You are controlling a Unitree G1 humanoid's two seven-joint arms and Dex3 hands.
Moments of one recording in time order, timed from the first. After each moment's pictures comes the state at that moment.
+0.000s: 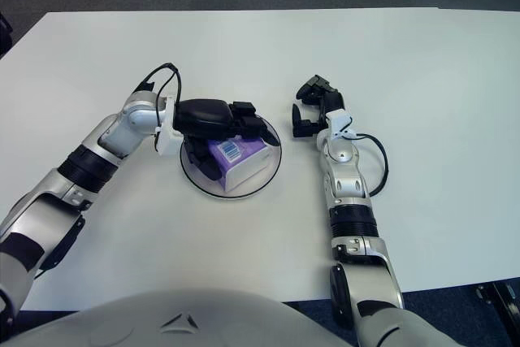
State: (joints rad) left arm -0.70 0.38 -0.49 0.22 0.22 -0.66 -0.87; right arm -0.31 -0.15 -0.07 0.30 -0.03 -0.01 -0.07
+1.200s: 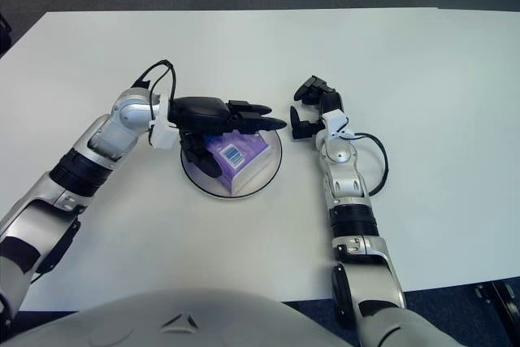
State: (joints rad) left arm -0.64 0.40 -0.44 0.05 0.14 -0.45 -0.90; right arm -0.30 -0.16 -0.05 0.27 -0.06 0.01 -0.08
